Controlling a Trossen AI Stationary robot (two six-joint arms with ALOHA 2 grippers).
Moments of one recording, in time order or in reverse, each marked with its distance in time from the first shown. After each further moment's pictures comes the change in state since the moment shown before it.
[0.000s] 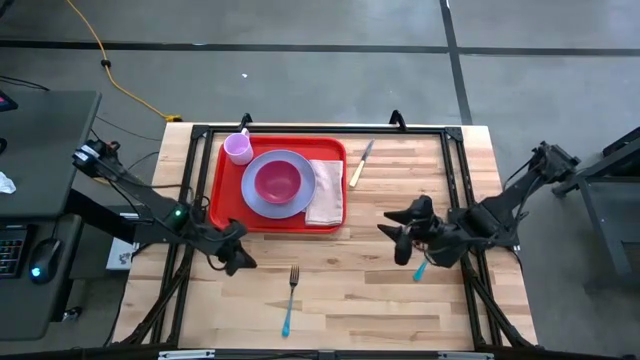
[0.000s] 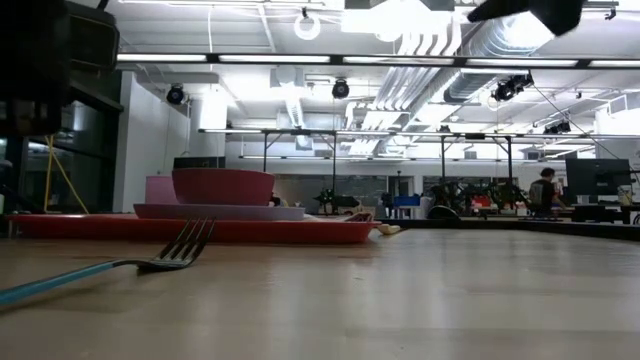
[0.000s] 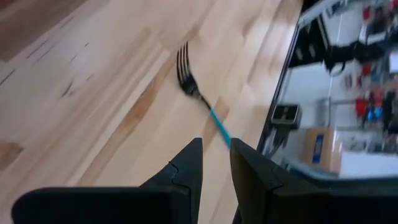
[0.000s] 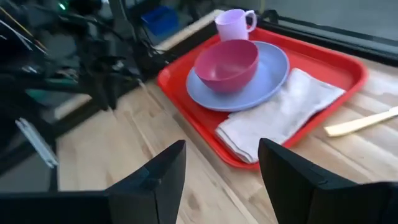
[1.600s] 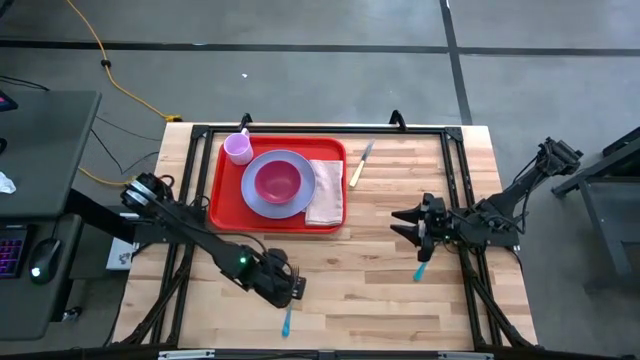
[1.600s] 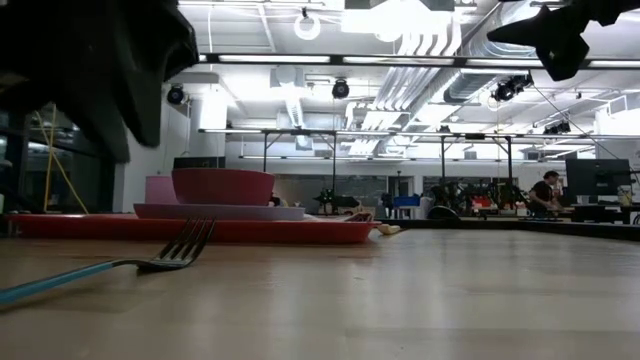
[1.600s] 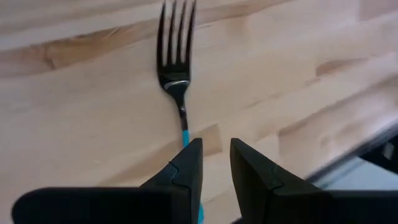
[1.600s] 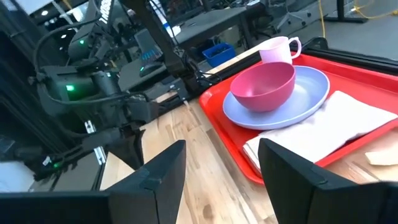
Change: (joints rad) left arm 0.000 0.841 0.713 -0.326 -0.020 -0.592; right arm 0.023 -0.360 -0.495 0.605 -0.068 -0.367
